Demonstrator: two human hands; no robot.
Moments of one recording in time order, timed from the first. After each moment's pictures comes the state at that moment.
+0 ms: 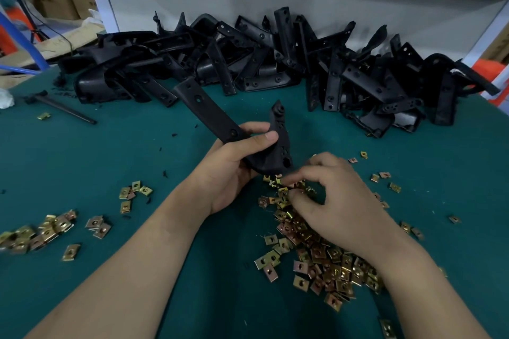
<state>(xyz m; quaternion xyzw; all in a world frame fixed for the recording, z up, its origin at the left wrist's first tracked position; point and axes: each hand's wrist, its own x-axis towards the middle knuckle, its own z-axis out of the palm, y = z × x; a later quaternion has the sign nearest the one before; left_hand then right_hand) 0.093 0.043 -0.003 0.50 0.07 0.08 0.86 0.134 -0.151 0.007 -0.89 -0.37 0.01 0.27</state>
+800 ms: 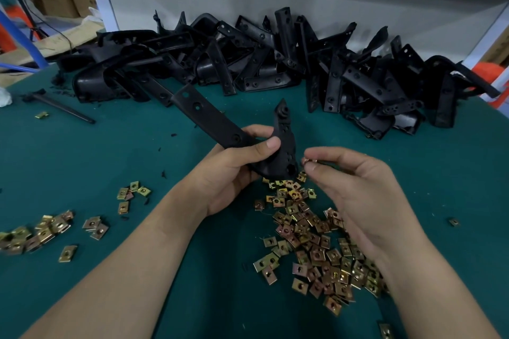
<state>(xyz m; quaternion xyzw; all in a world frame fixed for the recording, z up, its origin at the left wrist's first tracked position) 0.089 0.042 -0.001 0.51 0.04 0.06 0.86 0.125 -0.147 0.030 -0.67 -0.14 0.16 0.71</state>
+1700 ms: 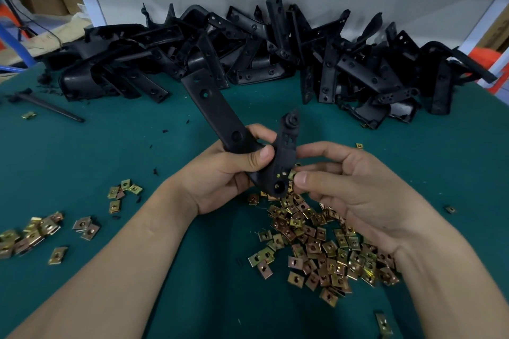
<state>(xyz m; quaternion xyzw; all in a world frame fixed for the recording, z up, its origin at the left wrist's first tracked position) 0.083 0.045 -0.003 0.52 -0.08 -0.04 0.85 0.126 -0.162 0.046 -0.65 -0.17 0.33 0.66</state>
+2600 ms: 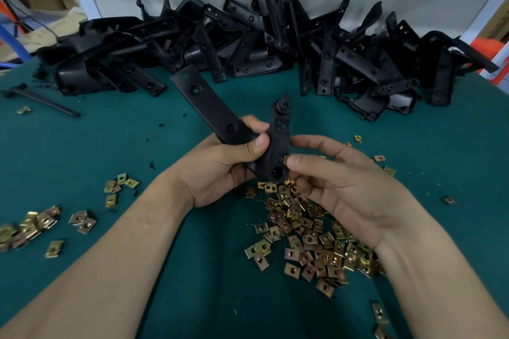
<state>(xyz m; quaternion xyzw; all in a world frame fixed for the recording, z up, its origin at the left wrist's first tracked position) 0.083 0.043 -0.004 0.50 -0.04 -0.02 0.87 0.129 -0.155 0.030 -0.58 -0.12 0.34 0.73</state>
